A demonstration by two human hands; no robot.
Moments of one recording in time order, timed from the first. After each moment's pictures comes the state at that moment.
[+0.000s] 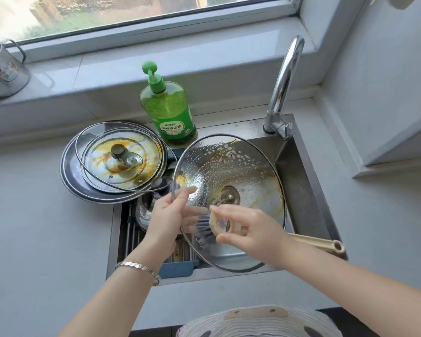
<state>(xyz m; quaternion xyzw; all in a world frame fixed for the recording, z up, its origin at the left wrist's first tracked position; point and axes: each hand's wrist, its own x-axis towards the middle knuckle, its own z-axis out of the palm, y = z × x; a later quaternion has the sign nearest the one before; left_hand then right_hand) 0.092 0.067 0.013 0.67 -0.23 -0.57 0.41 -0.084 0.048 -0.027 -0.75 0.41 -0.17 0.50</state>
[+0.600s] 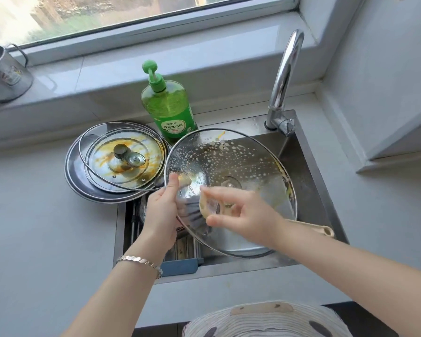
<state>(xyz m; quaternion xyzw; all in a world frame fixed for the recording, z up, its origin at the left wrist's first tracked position) 0.097 0.061 0.019 0.68 -0.19 -0.54 0.45 -0.067 0.038 -0.001 -0.71 0.37 -0.21 0.56</state>
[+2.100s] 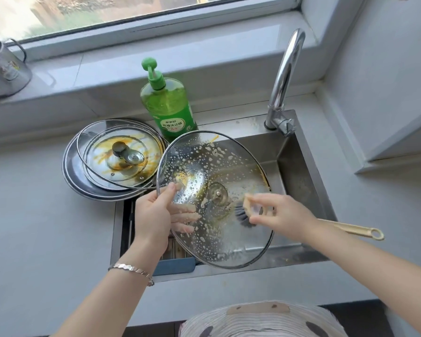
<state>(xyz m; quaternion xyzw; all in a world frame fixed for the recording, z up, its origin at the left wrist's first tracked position) 0.099 0.071 0.019 0.68 -0.19 -0.51 0.49 -0.129 0.018 -0.044 -0.73 0.50 -0.06 0.47</state>
